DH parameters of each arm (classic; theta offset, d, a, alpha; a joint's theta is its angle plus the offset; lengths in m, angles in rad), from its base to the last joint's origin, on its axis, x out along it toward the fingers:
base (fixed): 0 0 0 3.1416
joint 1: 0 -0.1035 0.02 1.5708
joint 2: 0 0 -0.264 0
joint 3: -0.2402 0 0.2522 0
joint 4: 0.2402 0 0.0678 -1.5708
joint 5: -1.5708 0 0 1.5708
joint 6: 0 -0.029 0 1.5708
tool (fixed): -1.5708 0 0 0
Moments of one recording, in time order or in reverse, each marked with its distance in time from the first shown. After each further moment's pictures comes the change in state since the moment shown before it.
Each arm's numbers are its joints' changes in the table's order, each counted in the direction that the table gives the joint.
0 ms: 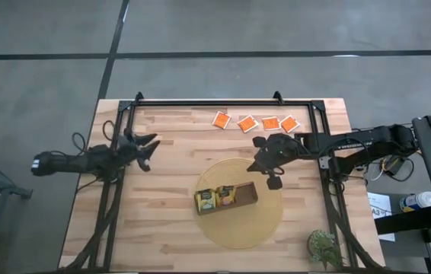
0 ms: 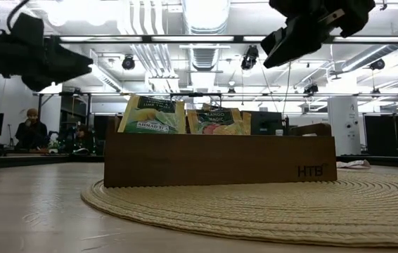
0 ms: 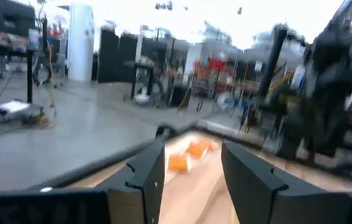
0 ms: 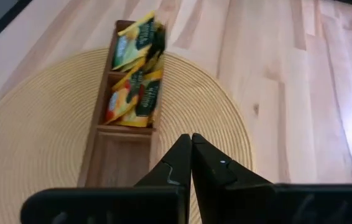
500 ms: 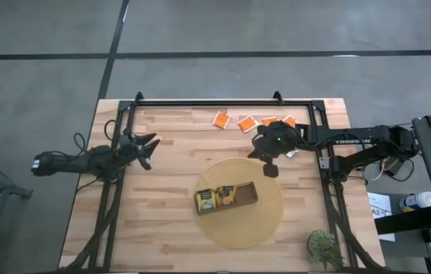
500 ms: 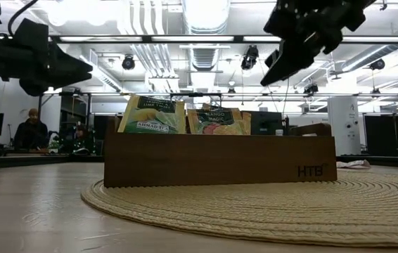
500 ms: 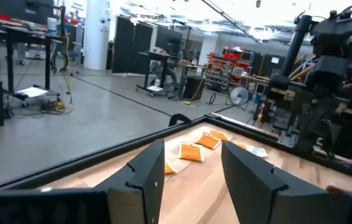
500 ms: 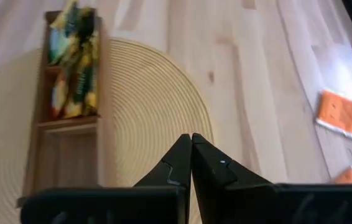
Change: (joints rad) left arm 0.001 -0.023 0.001 0.086 -0.064 0.057; right arm 0.156 0.000 0.019 0.017 0.001 -0.066
